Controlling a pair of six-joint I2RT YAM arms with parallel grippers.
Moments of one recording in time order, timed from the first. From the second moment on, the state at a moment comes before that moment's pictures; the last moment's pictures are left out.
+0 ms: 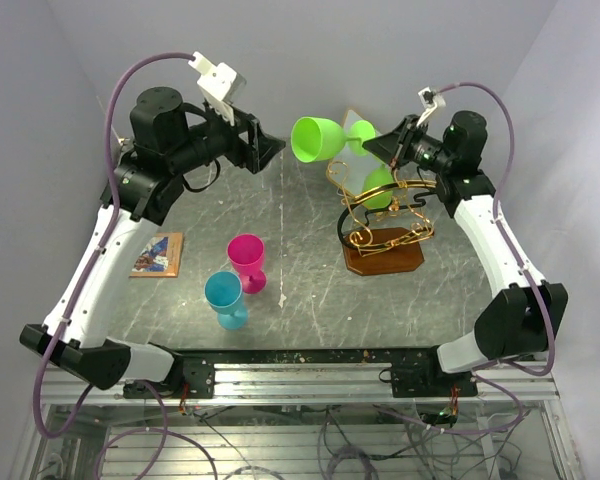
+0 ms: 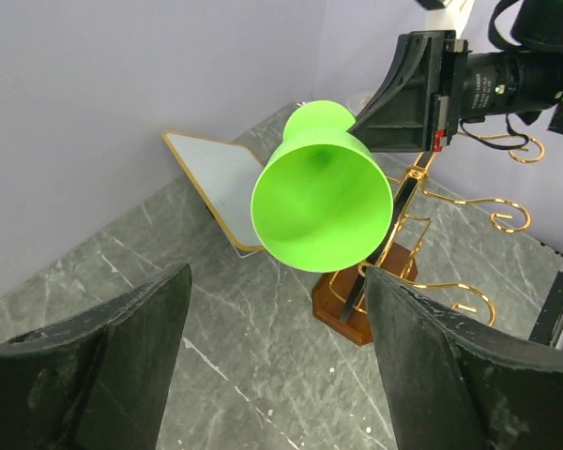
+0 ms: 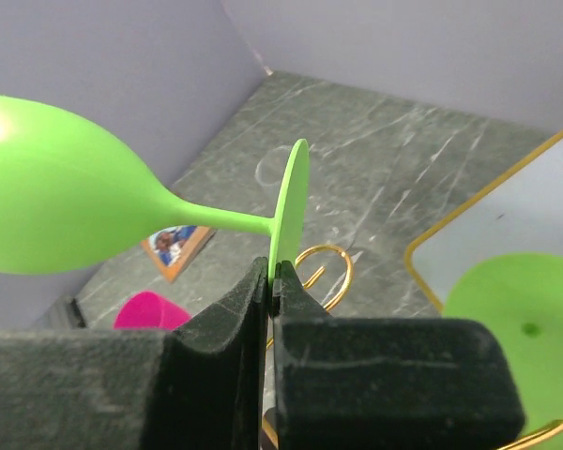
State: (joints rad) left arm -0.44 1.35 1.73 -0.44 0.44 -0.03; right arm 0.12 1.48 1.35 0.04 -0.75 0.44
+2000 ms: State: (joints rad) left arm -0.36 1.34 1.77 -0.52 0.03 0.05; right arm 0.80 1.55 1.51 -0.42 0.45 -0.93
